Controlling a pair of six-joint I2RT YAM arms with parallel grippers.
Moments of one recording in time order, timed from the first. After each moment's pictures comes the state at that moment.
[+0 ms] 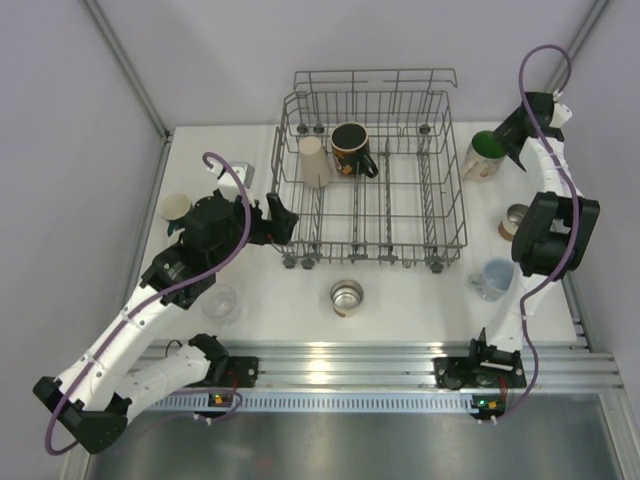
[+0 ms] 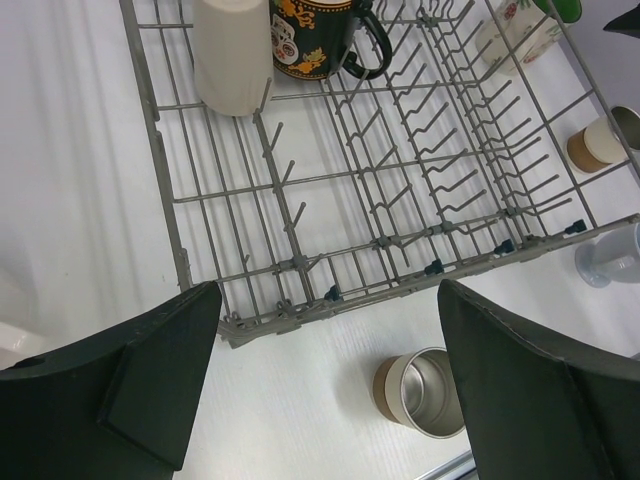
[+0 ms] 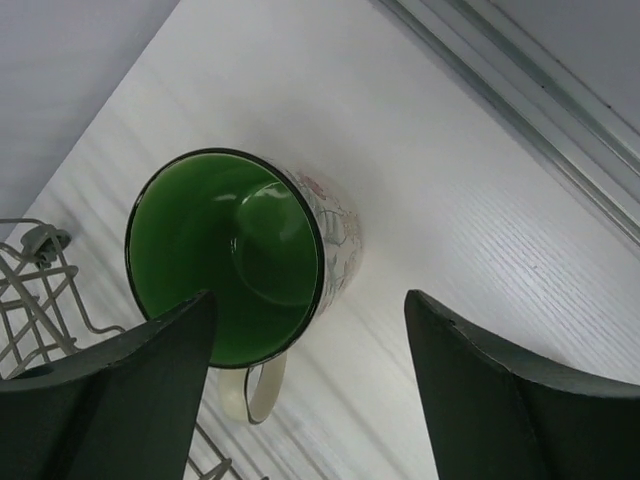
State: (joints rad) left arm -0.62 0.86 0.99 -0.45 -0.14 -0.38; right arm -0.18 2.01 1.79 -0.52 0.26 0.59
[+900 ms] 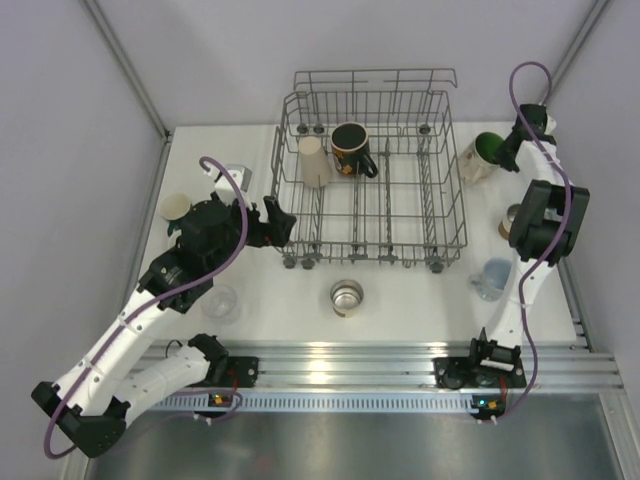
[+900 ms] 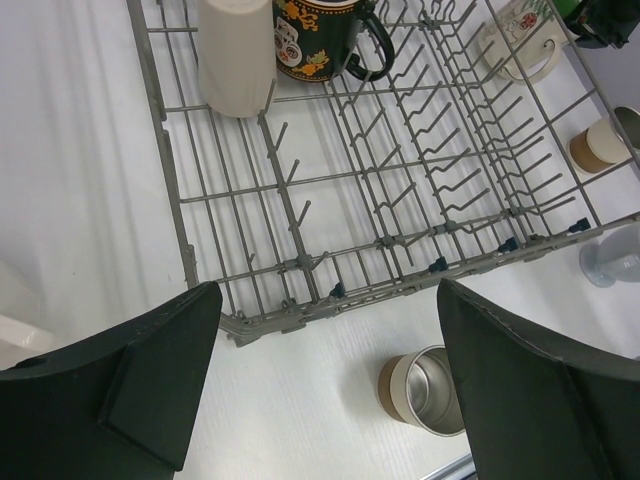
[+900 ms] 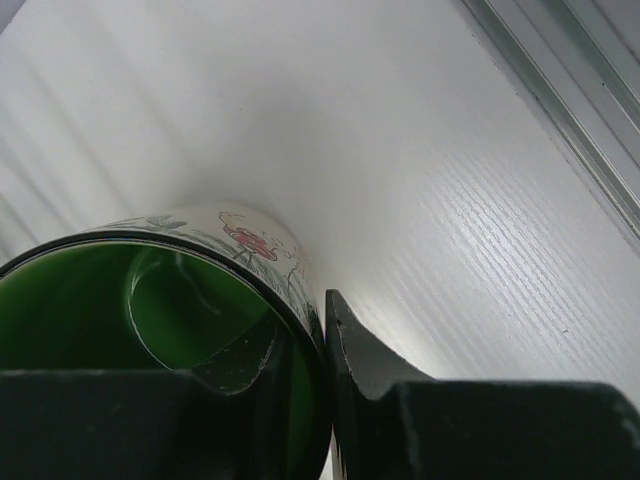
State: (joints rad) left arm -0.62 0.83 0.97 -0.44 -0.14 -0.37; right arm -0.23 2.21 1.86 -0.48 0.12 0.46
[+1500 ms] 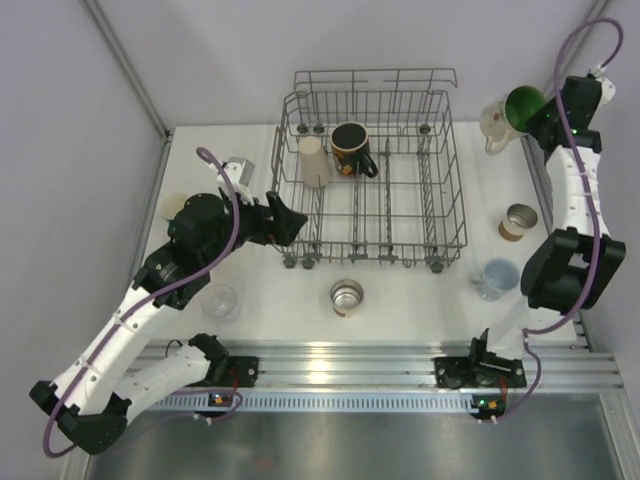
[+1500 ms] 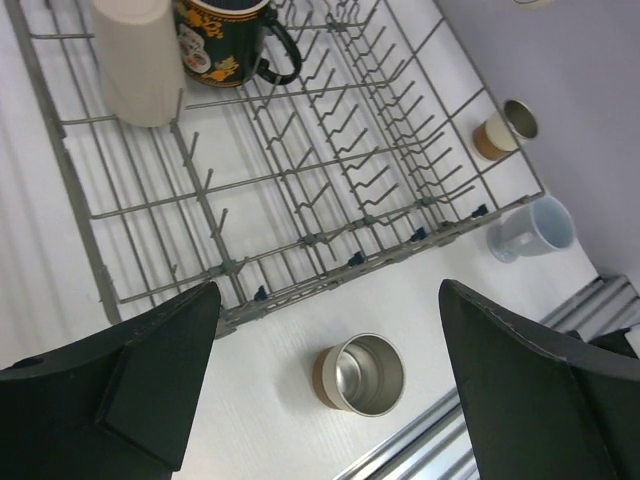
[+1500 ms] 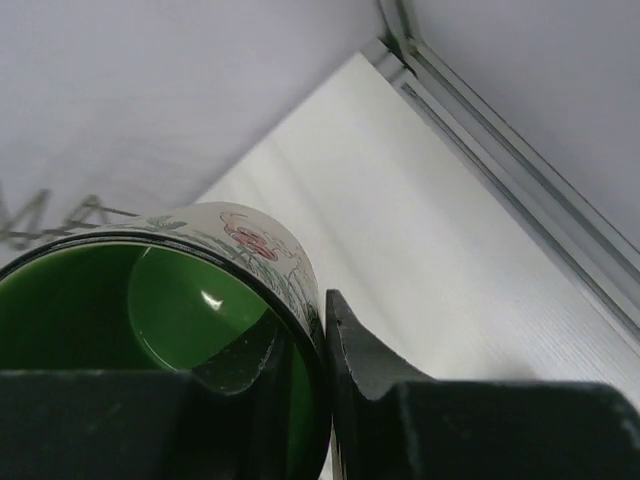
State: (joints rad) left arm -0.62 0.84 1.03 -0.44 -0.01 -0.43; right arm -0.25 1.80 1.74 -0.45 0.13 0.50
